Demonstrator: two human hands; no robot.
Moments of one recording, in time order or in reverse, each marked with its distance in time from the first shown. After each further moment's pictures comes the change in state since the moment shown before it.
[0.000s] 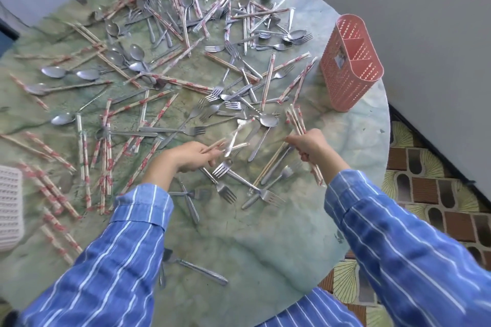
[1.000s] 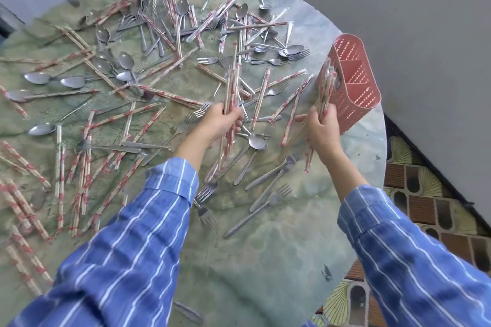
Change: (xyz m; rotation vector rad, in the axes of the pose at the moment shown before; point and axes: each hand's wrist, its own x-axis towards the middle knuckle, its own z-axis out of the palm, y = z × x) left_hand 0.072 0.114 -0.015 -0.682 0.322 0.242; right_hand 0.037 -0.039 -0.044 0.309 0.209 -0.513
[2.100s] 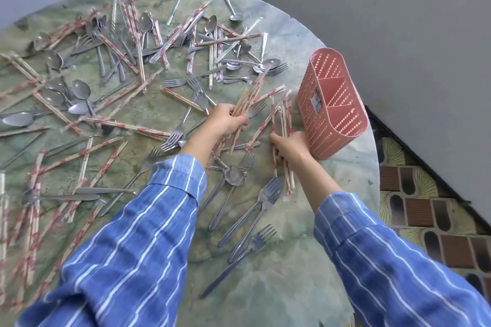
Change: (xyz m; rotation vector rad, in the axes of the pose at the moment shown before) left_hand 0.122 0.030 0.062 0.418 -0.060 0.002; right_hand 0.071 0.014 0.029 -0.160 -0.080 0.411
